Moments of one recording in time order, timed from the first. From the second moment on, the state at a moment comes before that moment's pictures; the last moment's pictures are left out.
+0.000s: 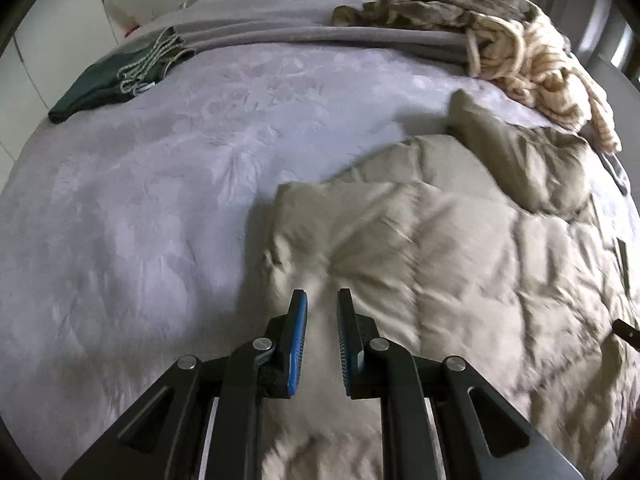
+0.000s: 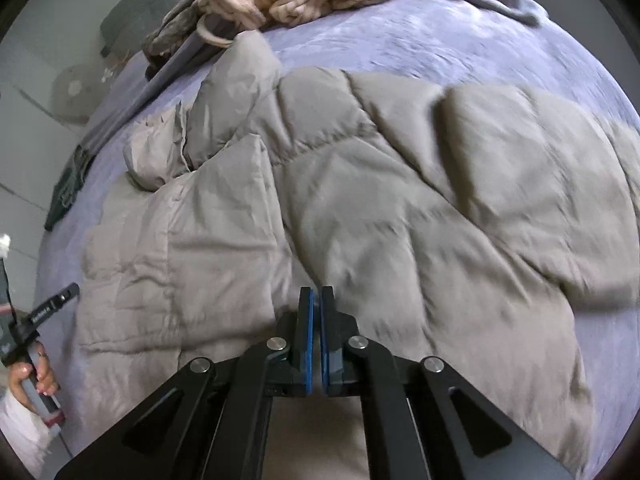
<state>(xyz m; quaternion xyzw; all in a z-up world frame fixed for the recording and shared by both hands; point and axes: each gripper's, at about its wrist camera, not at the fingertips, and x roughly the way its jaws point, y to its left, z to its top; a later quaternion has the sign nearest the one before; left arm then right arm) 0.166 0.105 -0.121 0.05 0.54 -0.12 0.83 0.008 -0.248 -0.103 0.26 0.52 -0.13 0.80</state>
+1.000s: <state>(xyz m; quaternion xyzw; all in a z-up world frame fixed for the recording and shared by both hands) 0.031 -0.113 -0.108 0.09 0.58 -0.23 0.77 -0.178 -0.412 -0.089 0.43 0.44 -0.23 0.75</state>
